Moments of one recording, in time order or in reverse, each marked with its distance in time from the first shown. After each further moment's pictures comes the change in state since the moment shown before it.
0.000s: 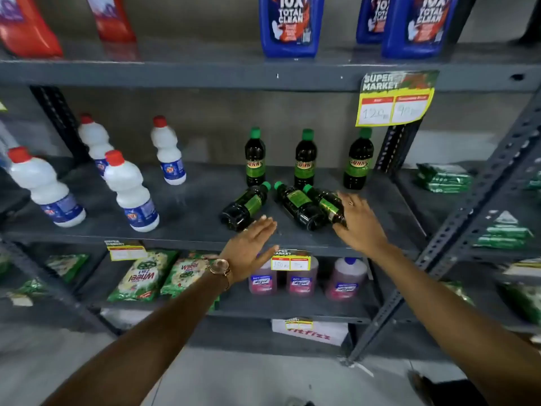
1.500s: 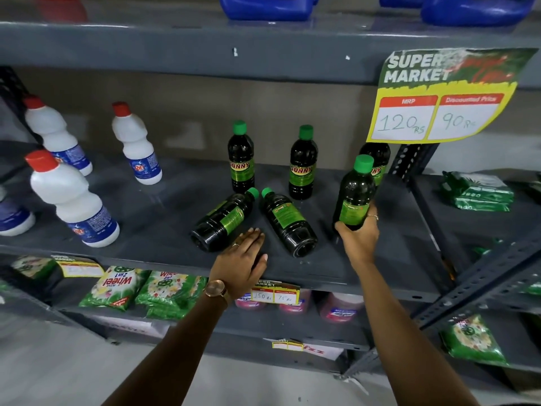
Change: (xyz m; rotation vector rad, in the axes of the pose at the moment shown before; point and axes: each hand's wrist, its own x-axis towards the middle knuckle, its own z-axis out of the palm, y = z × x) left_hand 0.066 -0.029 0.076 0.135 0.075 -0.235; right_hand 0.083 0.068 0.101 0.919 0.446 0.440
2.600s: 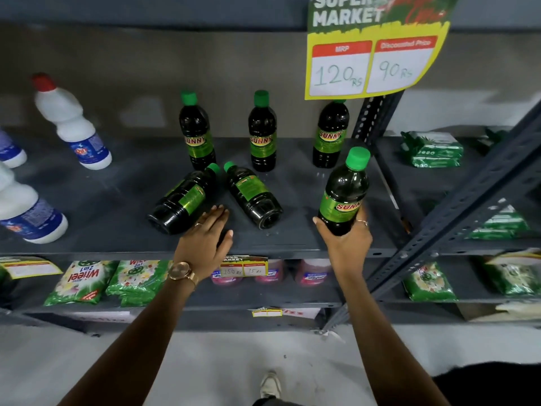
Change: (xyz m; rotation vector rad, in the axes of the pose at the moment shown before) left_hand 0.001 0.006 -0.001 0.029 -0.026 -0.021; right_hand -0.066 0.001 -0.066 -0.201 0.134 -0.045
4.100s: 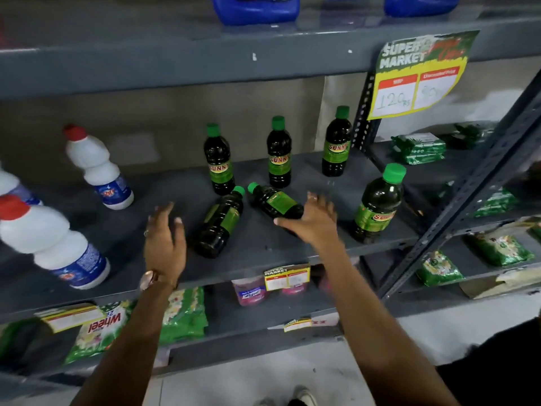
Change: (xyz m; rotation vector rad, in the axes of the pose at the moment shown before) left_hand 0.012 -0.132 -0.072 -0.492 0.331 -0.241; right_hand -0.023 -0.130 0.089 -0.624 -0.424 0.033
